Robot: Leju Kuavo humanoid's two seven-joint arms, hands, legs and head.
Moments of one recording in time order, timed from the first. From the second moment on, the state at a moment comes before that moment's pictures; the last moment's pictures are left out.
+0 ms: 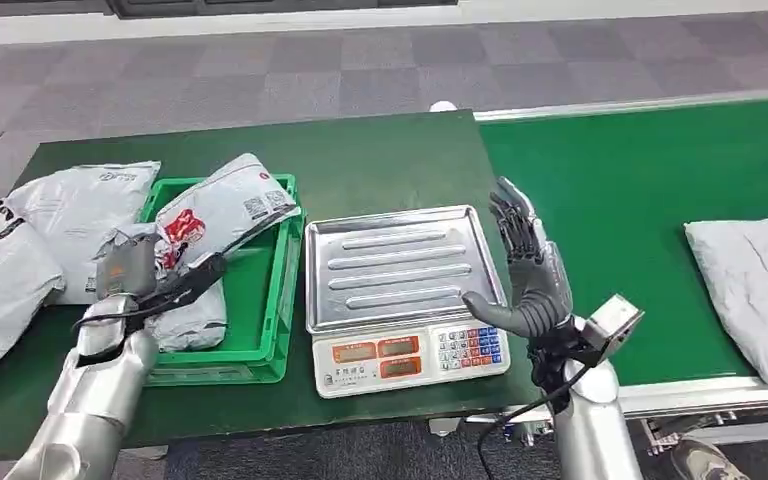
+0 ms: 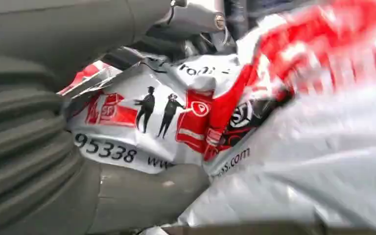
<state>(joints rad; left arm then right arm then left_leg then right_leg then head) -0.54 0.04 0.09 -0.77 -1.29 0.24 -0.10 -0.17 0.13 0.00 -1.56 0.10 0.43 -0.61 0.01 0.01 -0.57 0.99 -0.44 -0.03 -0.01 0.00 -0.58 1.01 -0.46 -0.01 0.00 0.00</state>
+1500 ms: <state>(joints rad) -0.31 -0.14 -0.10 -1.21 -0.09 -0.20 -0.65 -0.21 0.12 -0.01 -1.53 0.17 0.31 -0.61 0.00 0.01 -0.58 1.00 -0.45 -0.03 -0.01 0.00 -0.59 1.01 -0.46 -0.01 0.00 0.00</state>
